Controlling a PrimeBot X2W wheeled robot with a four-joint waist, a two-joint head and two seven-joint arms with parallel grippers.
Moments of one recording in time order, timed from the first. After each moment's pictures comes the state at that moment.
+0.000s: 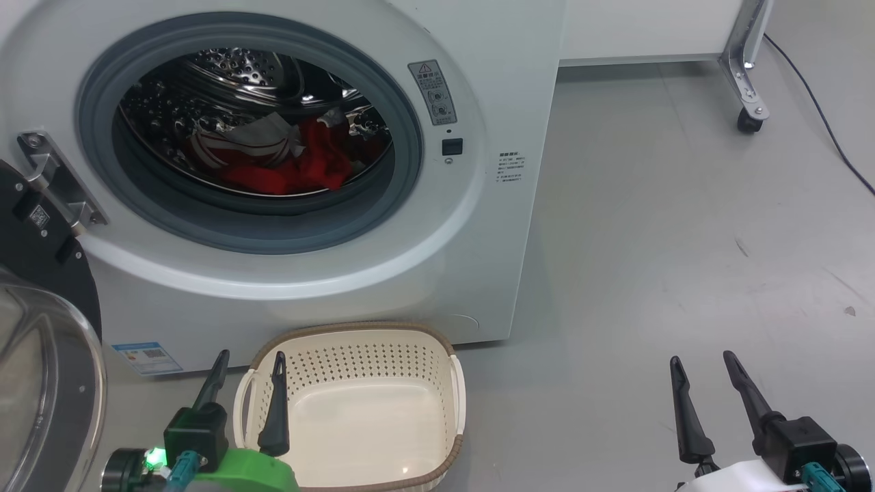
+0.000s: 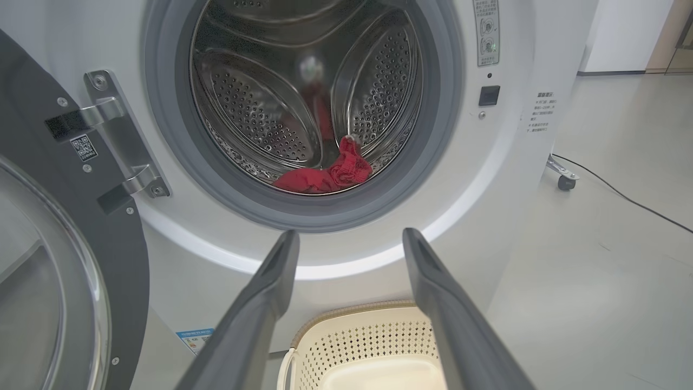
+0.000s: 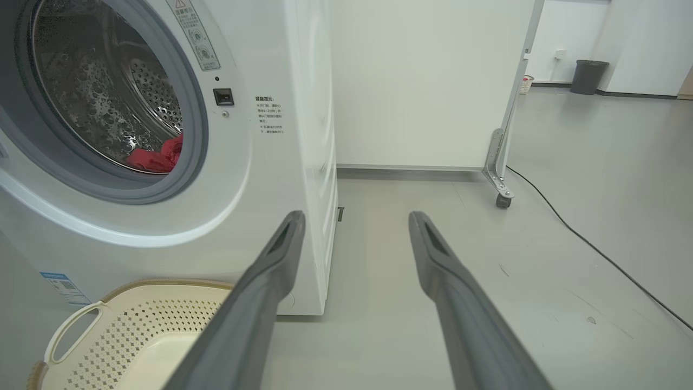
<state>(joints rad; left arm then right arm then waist) 0.02 0.04 -0.19 0.17 -0.22 0.08 -0.18 0.19 -0.06 0.08 0.06 0.18 0.02 -0.26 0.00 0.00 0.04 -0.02</state>
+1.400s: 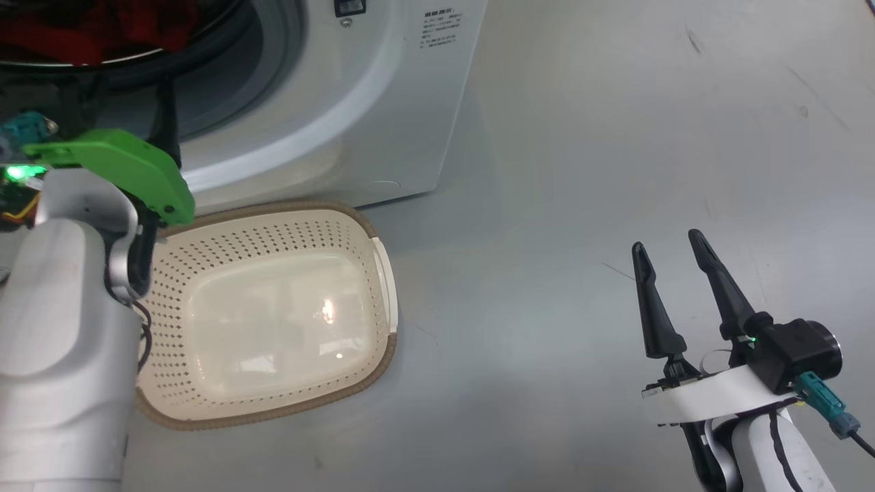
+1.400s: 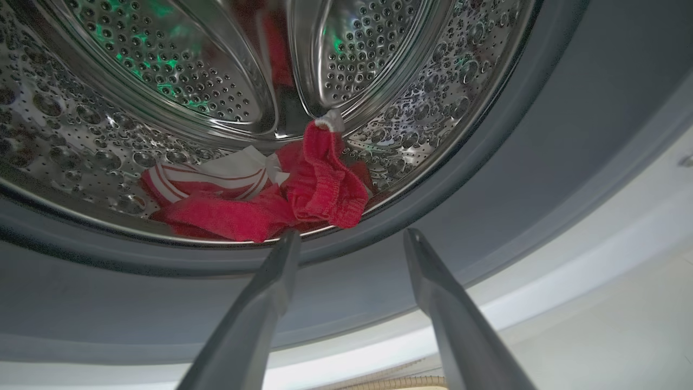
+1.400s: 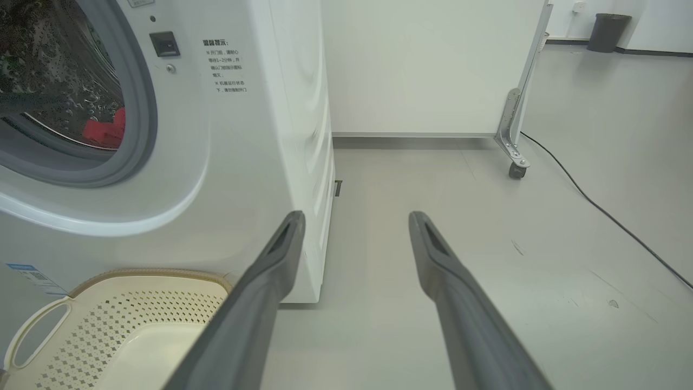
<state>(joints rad) -0.68 0.13 -0.12 0.46 -0.35 0.01 0.12 -0.03 -0.05 0.15 -0.01 0.20 0.08 -0.26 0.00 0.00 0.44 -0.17</state>
